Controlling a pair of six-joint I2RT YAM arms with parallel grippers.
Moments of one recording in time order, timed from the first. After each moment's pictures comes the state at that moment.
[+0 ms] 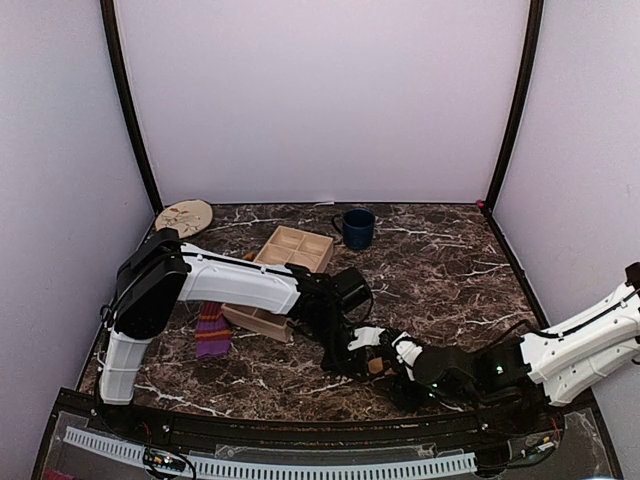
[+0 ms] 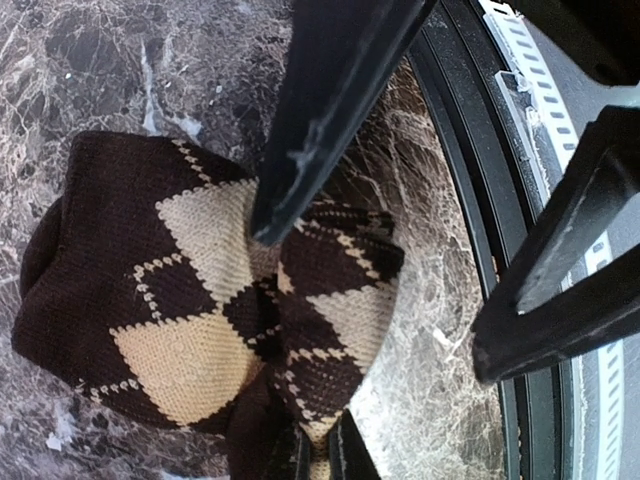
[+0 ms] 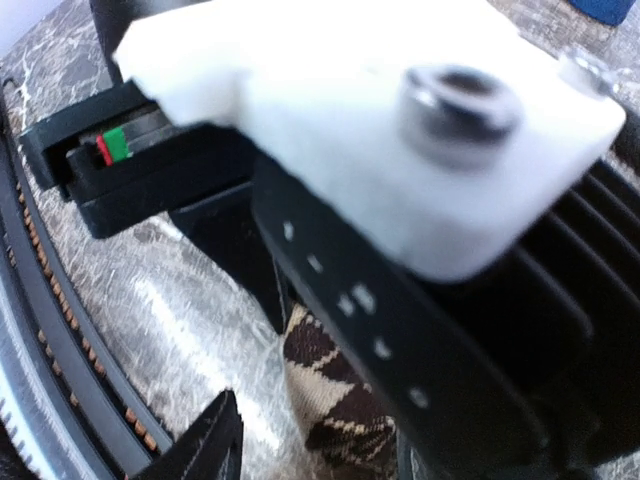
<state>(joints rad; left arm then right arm) -1.10 2.18 1.57 -0.60 0.57 0.49 1.44 1.18 0.41 -0.03 0.42 0.53</state>
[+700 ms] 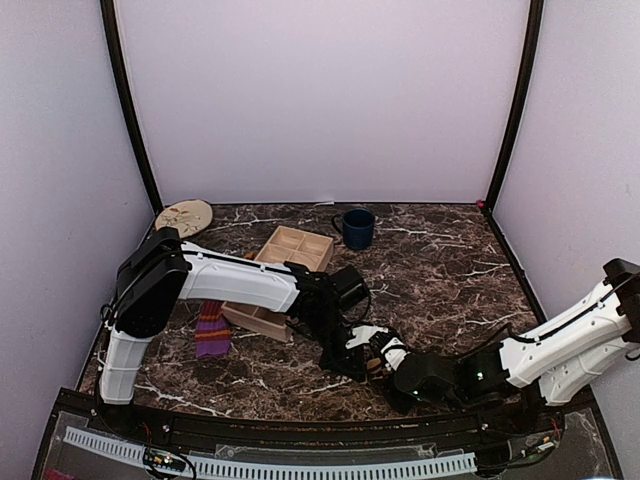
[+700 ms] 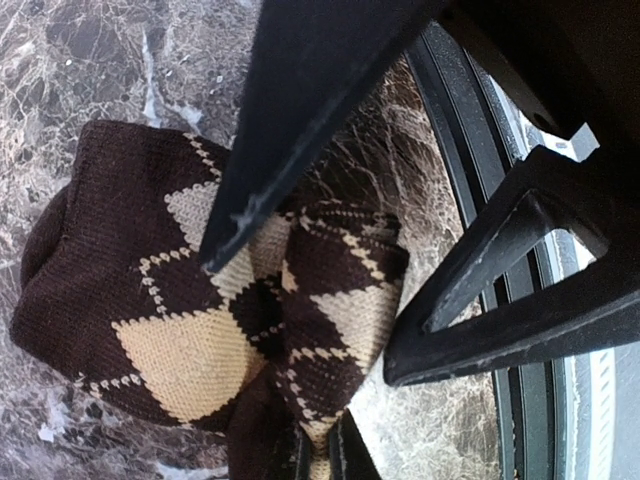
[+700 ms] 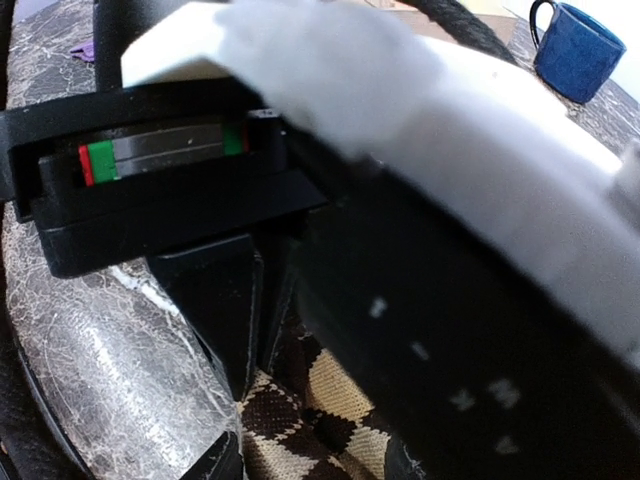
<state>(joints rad) -1.08 2.19 1.57 -0.61 0.60 0.49 1.45 1.35 0.46 0.01 0.52 0.44</state>
